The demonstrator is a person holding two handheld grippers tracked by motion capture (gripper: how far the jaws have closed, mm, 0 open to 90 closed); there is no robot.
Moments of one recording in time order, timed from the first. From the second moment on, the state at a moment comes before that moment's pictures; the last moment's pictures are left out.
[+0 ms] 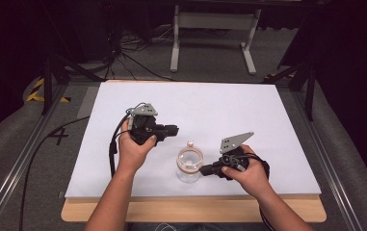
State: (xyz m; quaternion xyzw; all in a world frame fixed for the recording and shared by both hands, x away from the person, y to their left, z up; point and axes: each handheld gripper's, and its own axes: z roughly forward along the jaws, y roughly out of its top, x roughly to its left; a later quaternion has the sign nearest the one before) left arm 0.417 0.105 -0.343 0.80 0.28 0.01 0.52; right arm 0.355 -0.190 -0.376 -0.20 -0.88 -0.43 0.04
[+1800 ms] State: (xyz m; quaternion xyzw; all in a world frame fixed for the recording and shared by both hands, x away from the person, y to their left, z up) left arm 0.421 0.154 -0.373 0.80 0.37 0.08 0.47; right arm 0.407 -0.318 -0.345 -0.35 -0.78 -0.50 -0.17
